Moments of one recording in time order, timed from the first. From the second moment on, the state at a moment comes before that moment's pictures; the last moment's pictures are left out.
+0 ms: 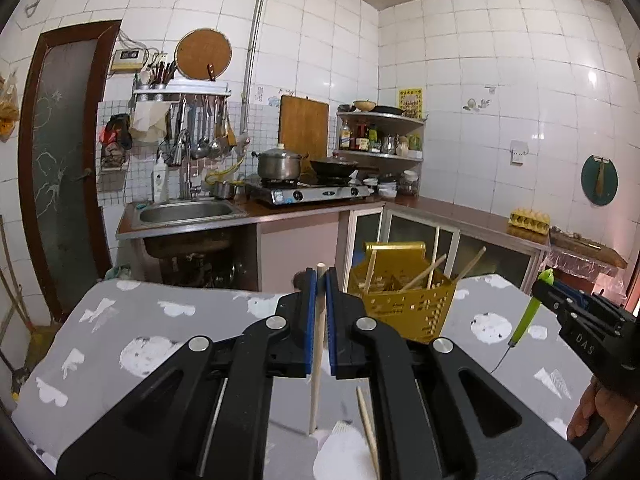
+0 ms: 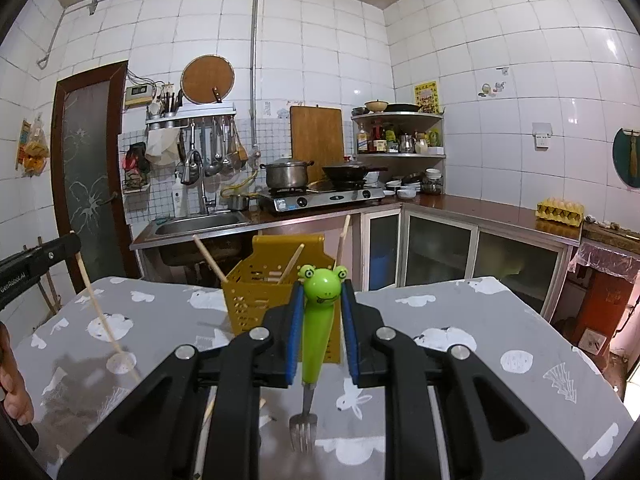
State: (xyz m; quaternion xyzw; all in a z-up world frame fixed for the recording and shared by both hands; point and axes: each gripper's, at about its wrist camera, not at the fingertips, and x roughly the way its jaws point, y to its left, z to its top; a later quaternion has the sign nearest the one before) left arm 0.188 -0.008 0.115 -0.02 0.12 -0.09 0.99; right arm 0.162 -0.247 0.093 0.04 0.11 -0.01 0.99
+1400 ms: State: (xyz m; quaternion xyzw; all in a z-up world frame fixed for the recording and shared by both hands) left arm 0.352 -0.103 0.175 -0.03 0.03 -0.14 0.99; right arm 0.330 -0.262 0.168 0.04 0.06 -0.04 1.00
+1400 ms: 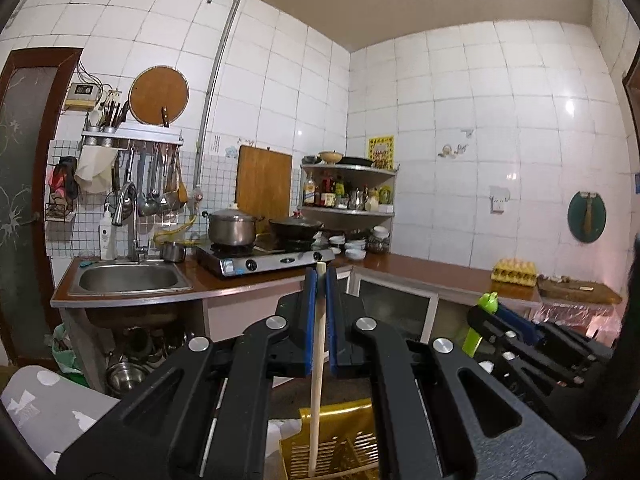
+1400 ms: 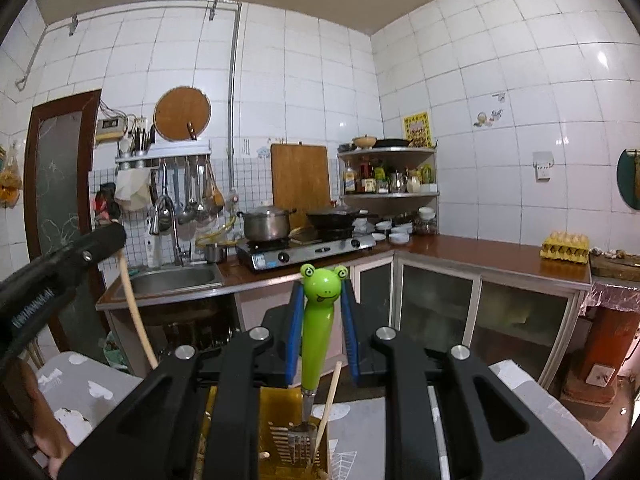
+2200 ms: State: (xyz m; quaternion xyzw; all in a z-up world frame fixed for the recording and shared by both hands) left arm 0.365 -0.074 0.115 -0.01 0.15 -0.12 0.98; right arm 0.357 -0.264 0.118 0.02 0.22 -0.03 0.97
